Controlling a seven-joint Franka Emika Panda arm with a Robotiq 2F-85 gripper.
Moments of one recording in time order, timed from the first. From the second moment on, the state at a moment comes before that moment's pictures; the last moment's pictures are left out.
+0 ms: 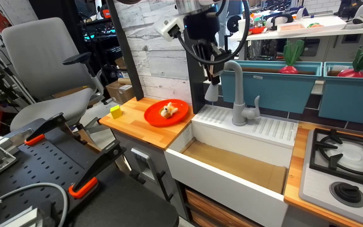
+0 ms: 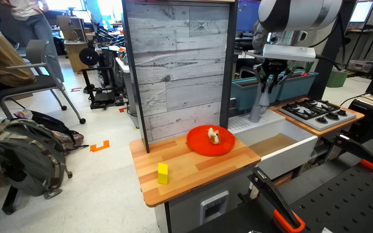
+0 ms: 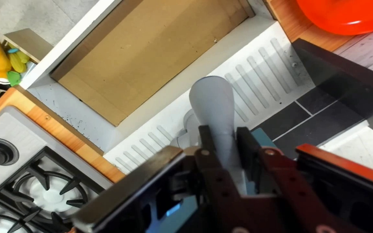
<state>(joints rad) -0.12 0.69 -0.13 -1.85 0.09 2.69 0.34</state>
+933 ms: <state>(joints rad) -0.08 0.71 -0.13 -1.82 0.11 2.71 0.44</state>
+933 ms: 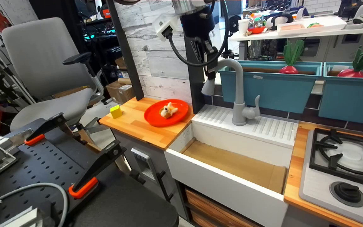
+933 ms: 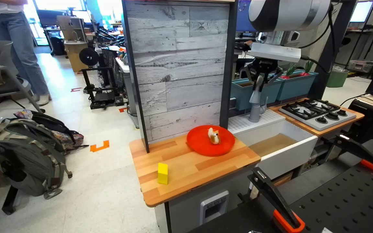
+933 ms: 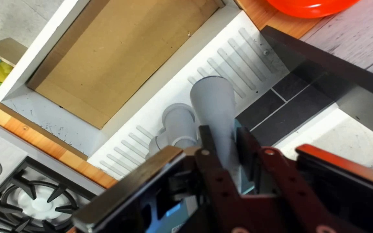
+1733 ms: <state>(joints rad) -0.06 0.73 -0.13 -1.78 0.12 2.71 0.52</state>
